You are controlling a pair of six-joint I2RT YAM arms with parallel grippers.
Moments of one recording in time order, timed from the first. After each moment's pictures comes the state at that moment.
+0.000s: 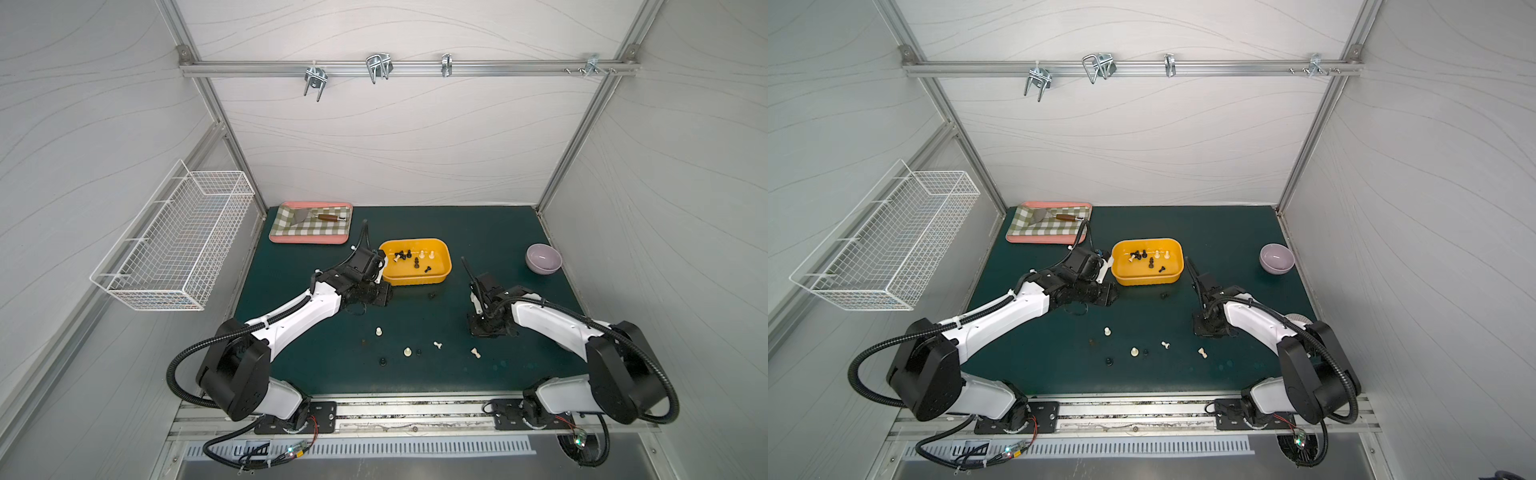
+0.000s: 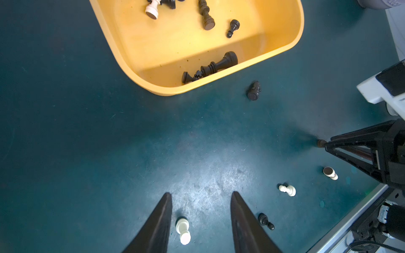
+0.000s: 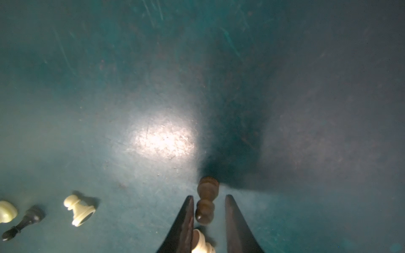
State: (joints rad) left arm -0.58 1.44 0.99 -0.53 0.15 -0.35; right arm 0.52 1.38 0.73 -0.74 -0.06 0.42
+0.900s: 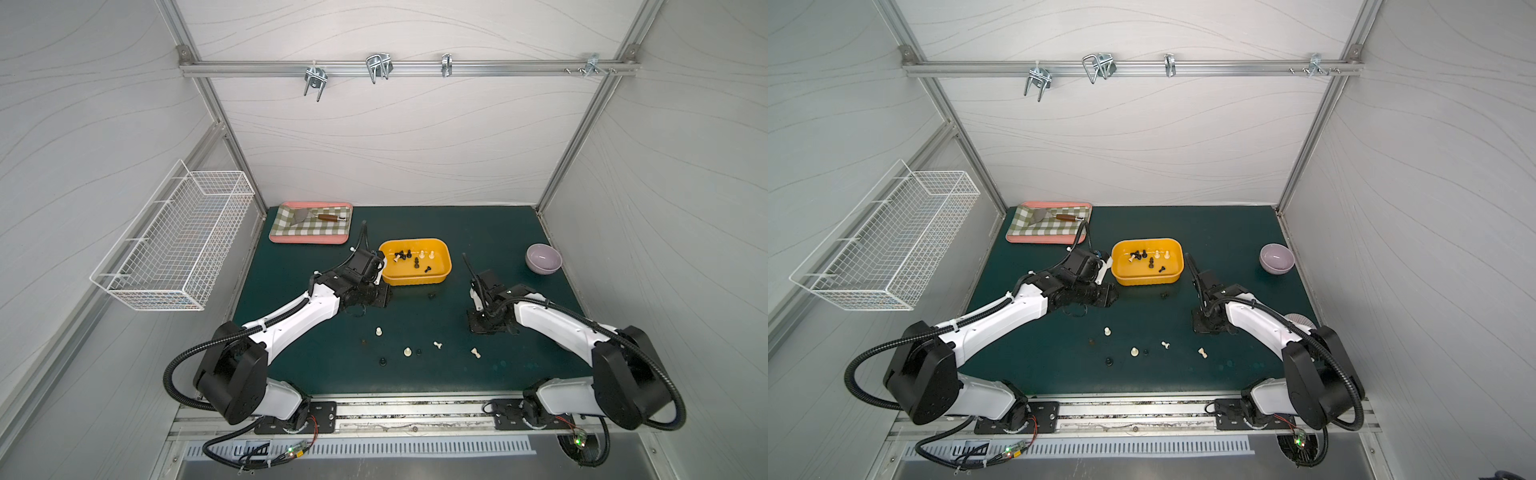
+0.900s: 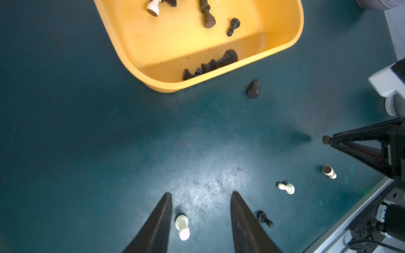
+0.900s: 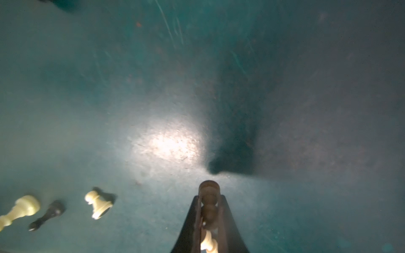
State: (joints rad) left arm -0.58 1.41 0.98 -0.53 0.14 -0.36; right arm 0.52 1.34 0.78 -0.76 -0.07 0.40
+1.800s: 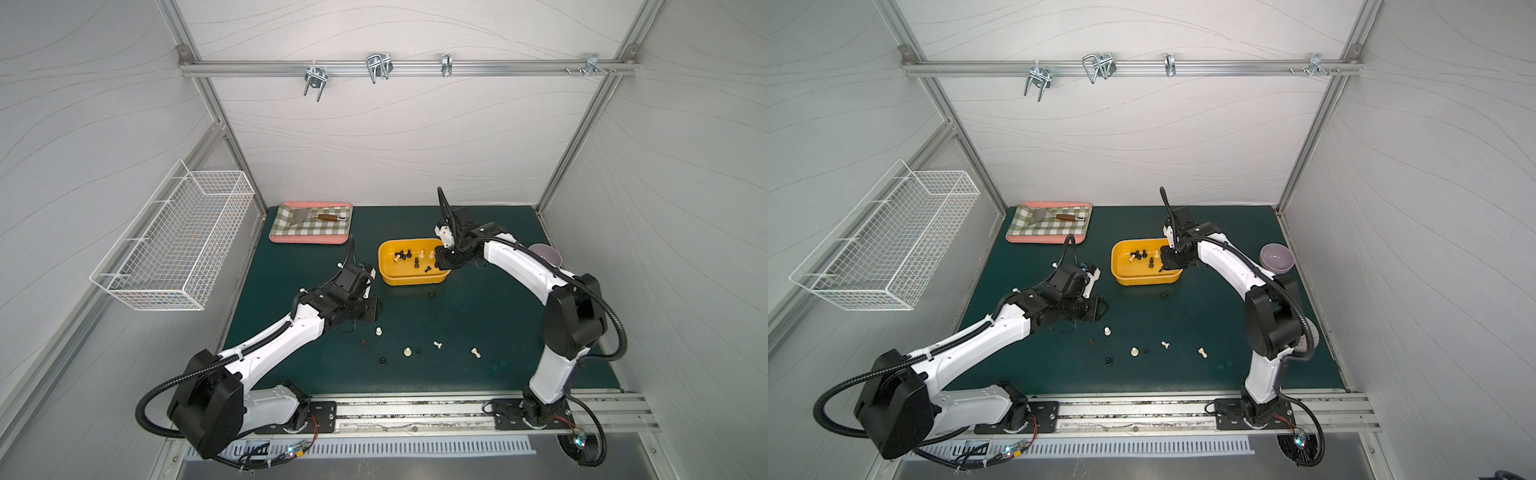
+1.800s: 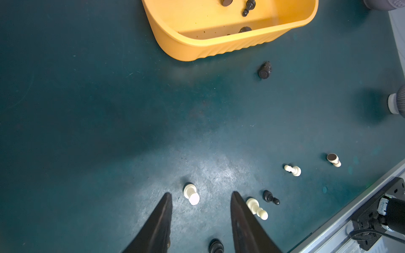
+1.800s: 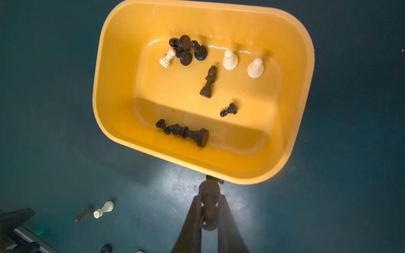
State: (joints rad) left arm -0.59 1.22 0.79 -0.52 0.10 -0.43; right arm 0.52 1.84 1.57 -0.83 -0.17 0.21
